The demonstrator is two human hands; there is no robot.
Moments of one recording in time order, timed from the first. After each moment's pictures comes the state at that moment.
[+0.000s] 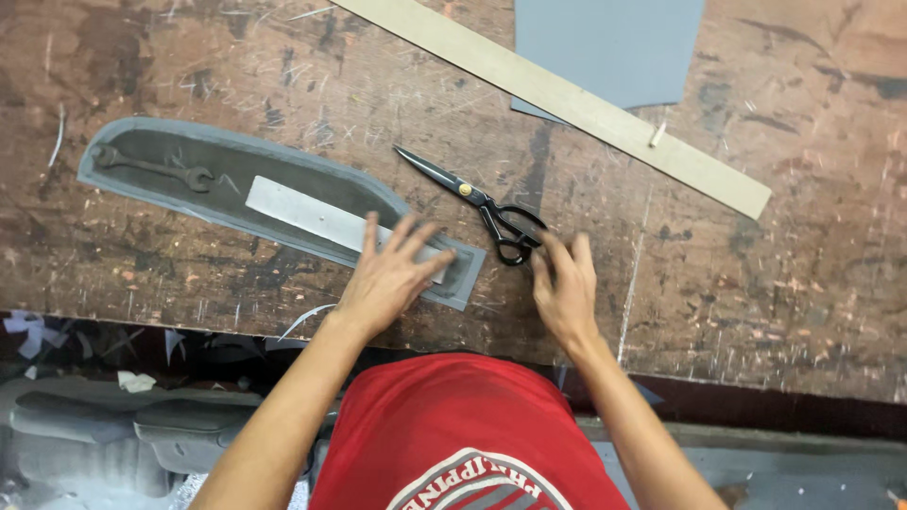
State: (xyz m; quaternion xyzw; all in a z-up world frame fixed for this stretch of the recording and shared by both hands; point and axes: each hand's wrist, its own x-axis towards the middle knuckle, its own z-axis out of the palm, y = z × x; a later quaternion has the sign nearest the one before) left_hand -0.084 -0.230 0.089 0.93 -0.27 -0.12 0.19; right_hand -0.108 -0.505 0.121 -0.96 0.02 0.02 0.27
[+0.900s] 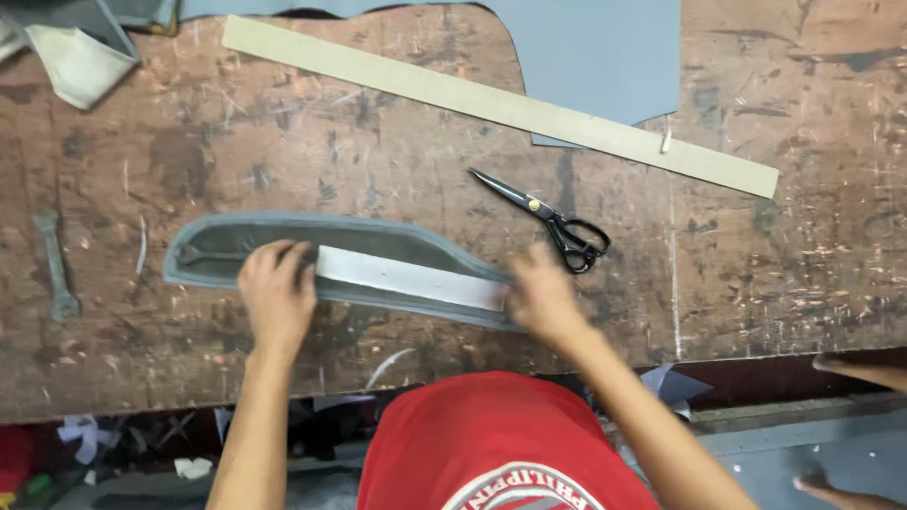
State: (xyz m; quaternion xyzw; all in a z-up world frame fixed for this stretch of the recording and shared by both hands) left_hand -0.046 -0.018 0.047 0.96 -0.06 0.06 0.28; right_hand -0.089 -0.404 0.109 -0.97 -0.04 0.11 0.19
